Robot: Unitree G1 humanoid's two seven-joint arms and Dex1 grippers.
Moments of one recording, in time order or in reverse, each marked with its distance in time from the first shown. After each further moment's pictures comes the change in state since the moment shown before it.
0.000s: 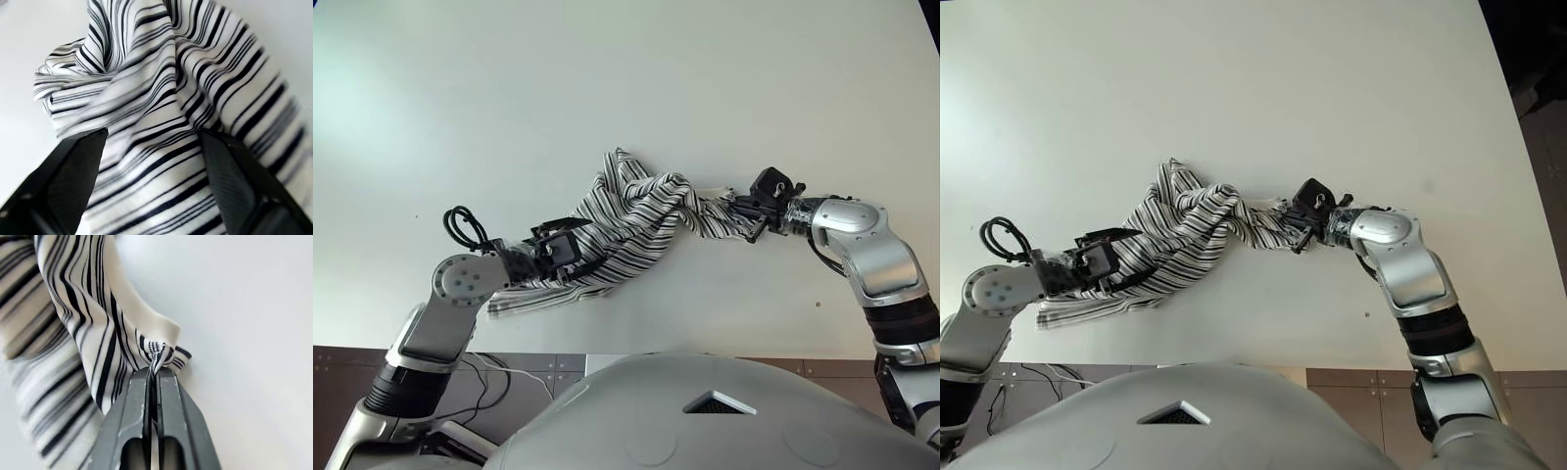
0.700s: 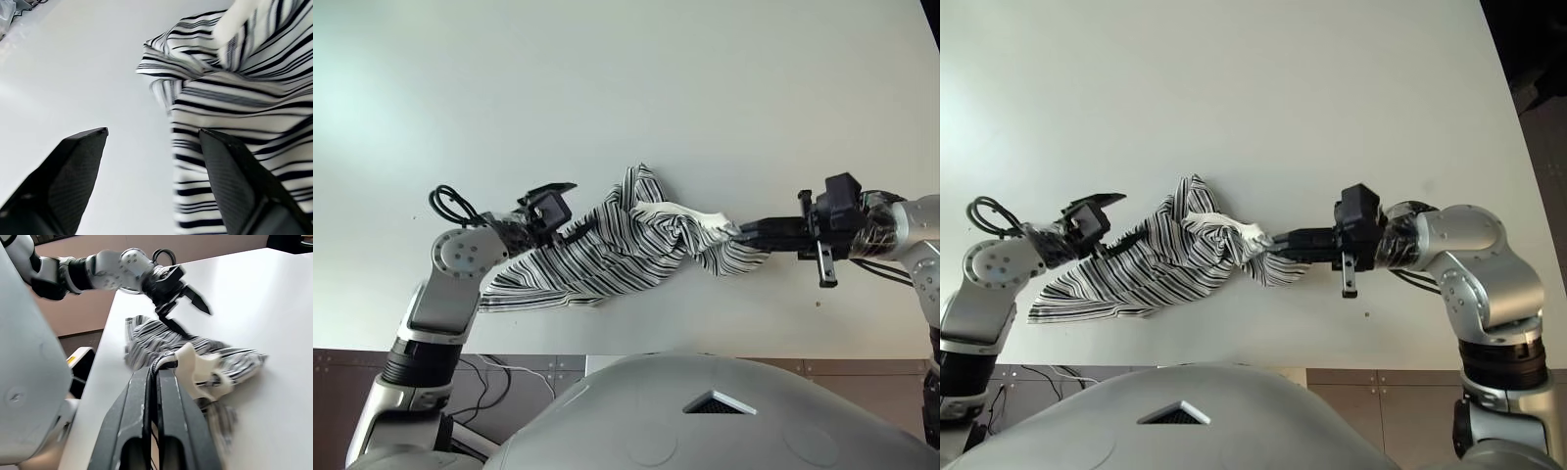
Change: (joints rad) left arm -0.108 -0.095 -0.028 0.132 0.051 0.017 0.084; right arm 0.090 -0.157 -0.256 -0.222 0.530 -0.072 0.482
